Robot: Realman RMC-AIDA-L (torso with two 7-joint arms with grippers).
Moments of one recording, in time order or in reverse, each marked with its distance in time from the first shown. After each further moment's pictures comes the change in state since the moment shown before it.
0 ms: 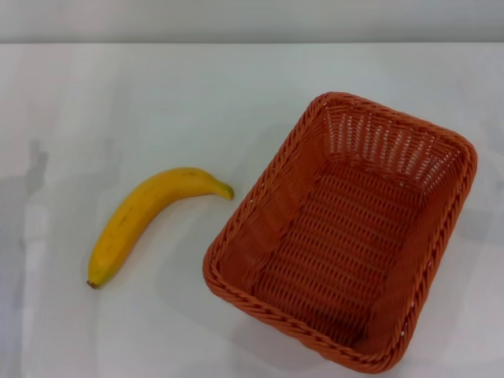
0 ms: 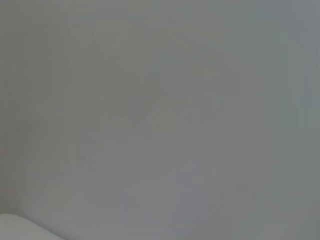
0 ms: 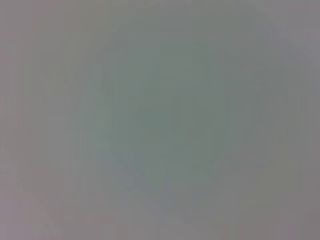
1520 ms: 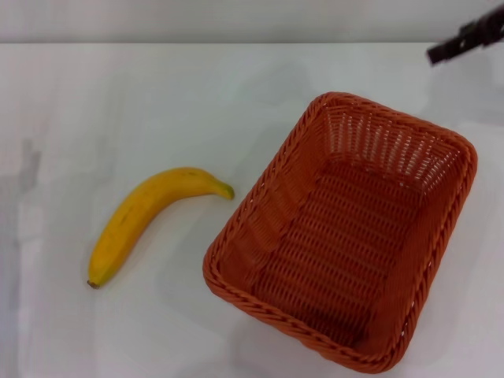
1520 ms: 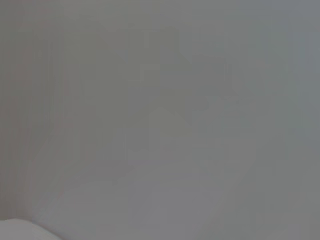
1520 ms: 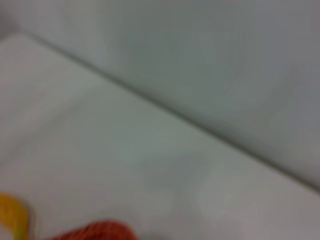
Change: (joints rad) left arm -0.002 0.003 -0.012 -0.005 -0.012 0.000 -0.005; right arm 0.447 -0.204 -0.722 -0.845 -1.385 0.258 1.919
